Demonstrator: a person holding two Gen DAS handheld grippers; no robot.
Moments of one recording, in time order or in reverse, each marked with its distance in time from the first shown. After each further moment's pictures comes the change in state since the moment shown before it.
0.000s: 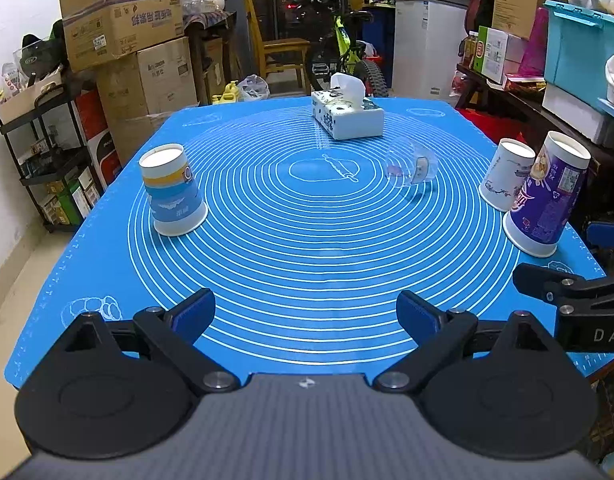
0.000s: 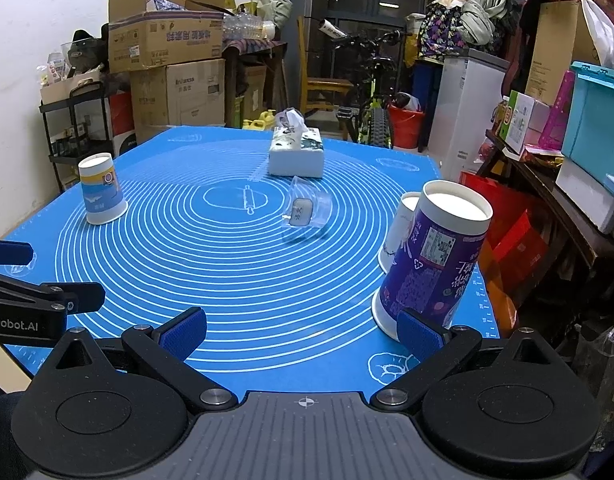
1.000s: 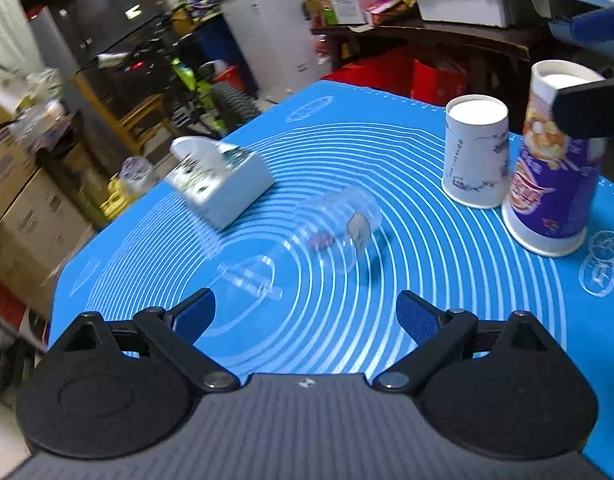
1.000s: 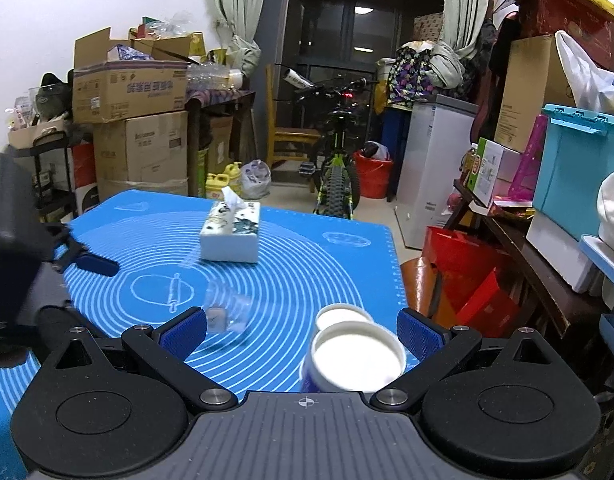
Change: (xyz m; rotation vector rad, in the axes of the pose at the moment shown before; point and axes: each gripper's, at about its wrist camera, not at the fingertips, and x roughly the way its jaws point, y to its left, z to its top) left arm 0.136 -0.075 0.092 0.588 -0.035 -0.179; right arm 0.032 -0.068 0.072 0.014 -0.143 -0.083
